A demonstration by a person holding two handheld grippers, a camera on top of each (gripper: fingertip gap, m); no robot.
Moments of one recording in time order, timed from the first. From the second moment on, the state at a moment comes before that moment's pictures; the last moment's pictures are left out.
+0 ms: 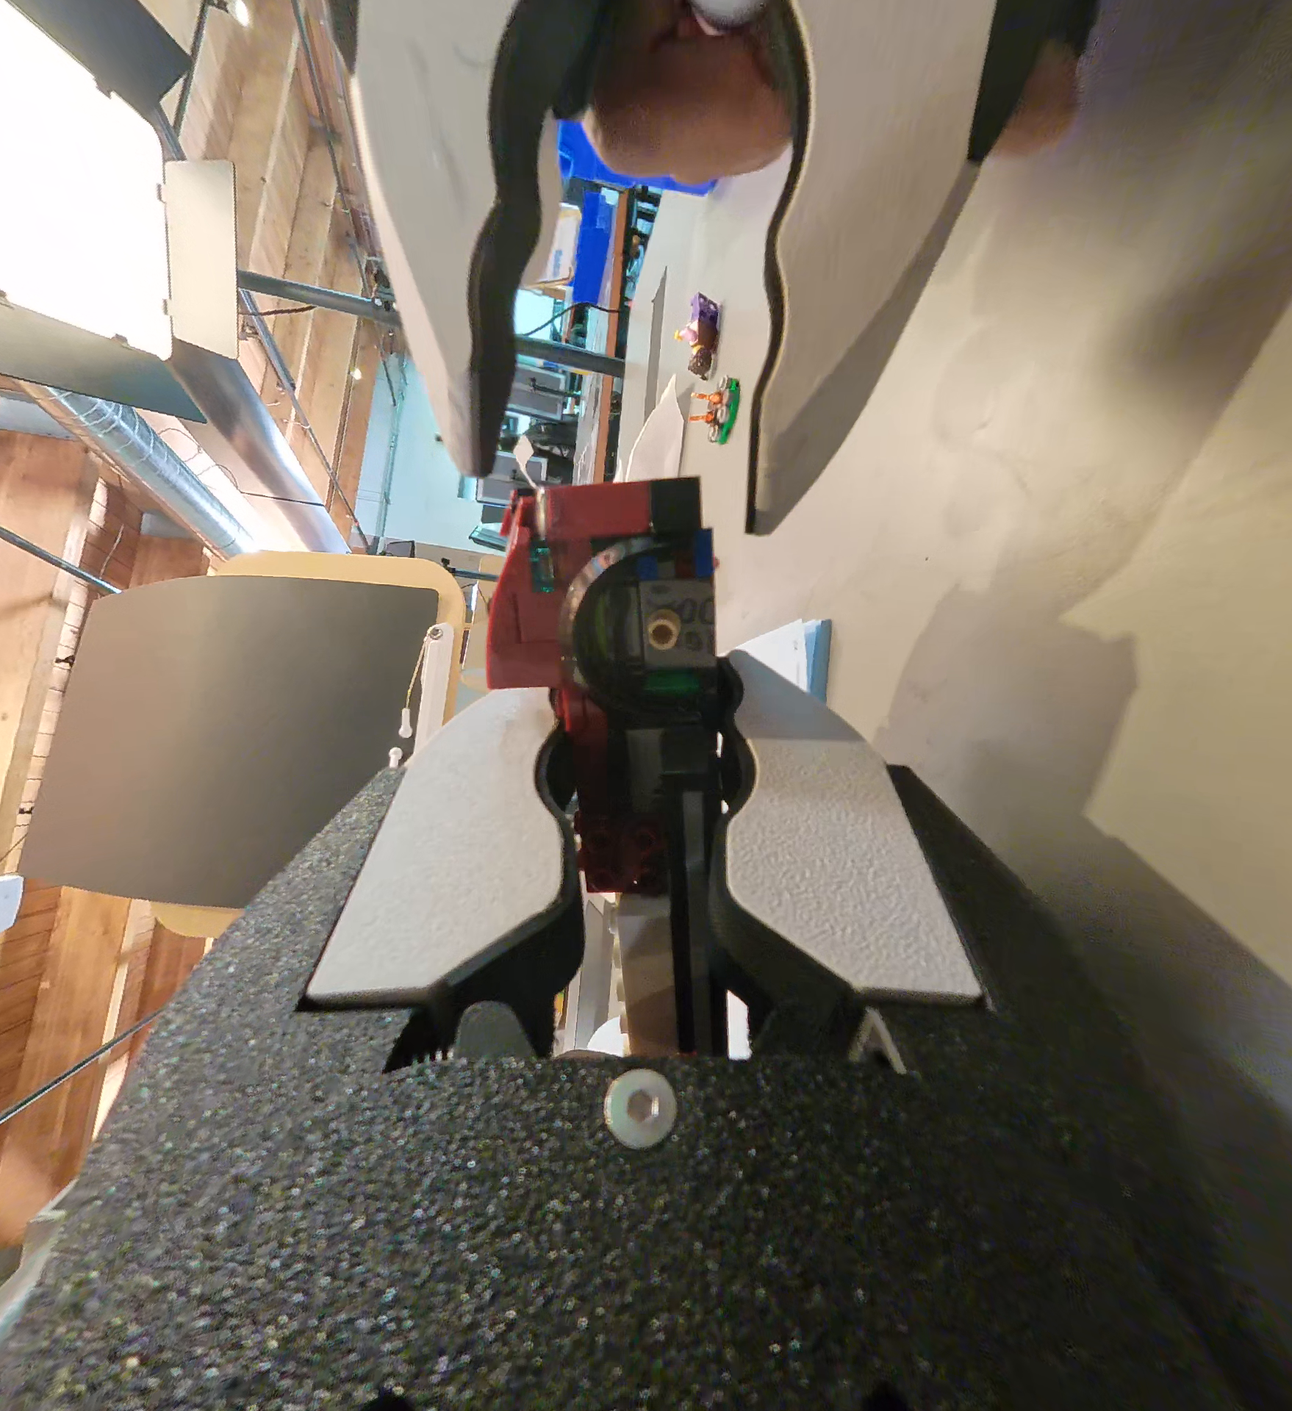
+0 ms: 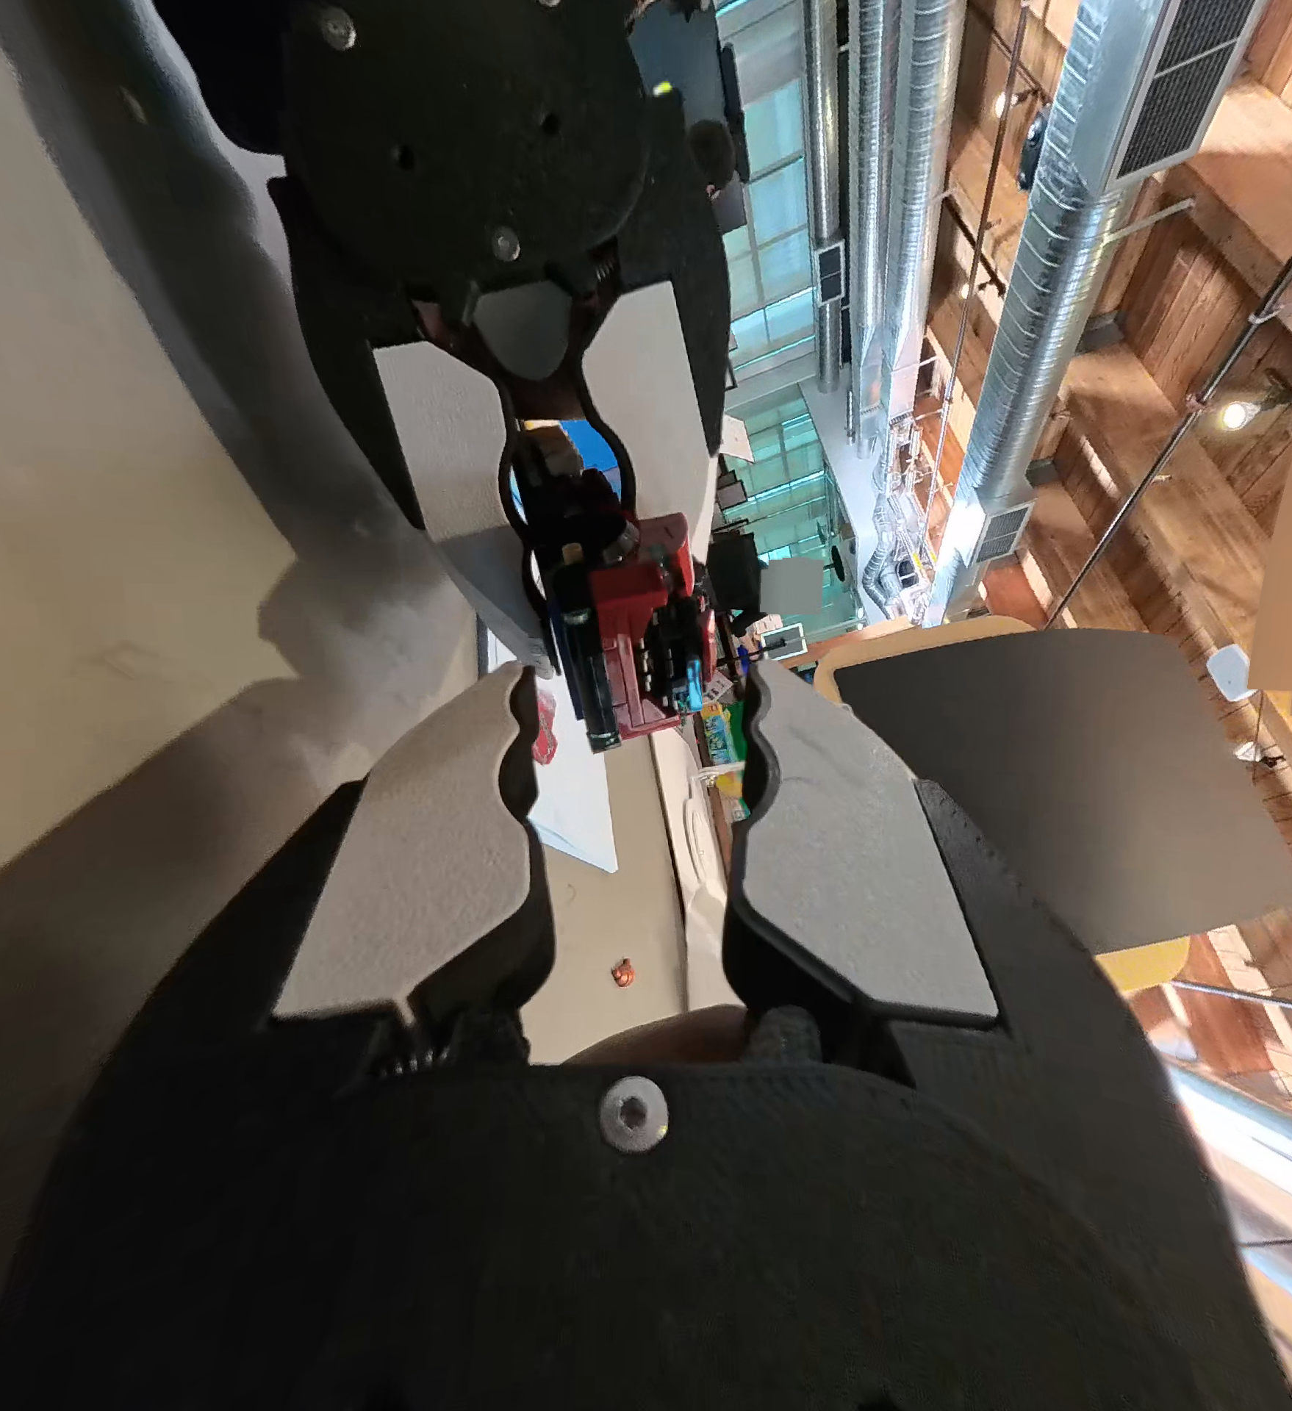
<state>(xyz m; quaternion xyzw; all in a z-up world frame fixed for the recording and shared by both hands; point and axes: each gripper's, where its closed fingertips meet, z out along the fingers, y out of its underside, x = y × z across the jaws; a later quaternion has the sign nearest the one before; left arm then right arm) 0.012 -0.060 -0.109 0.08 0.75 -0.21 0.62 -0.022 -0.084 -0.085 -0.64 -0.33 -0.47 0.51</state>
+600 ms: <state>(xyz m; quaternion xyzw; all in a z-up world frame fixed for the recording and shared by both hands) 0.007 -0.065 -0.112 0.09 0.76 -0.20 0.61 -0.031 -0.082 -0.090 -0.63 -0.37 -0.48 0.49</state>
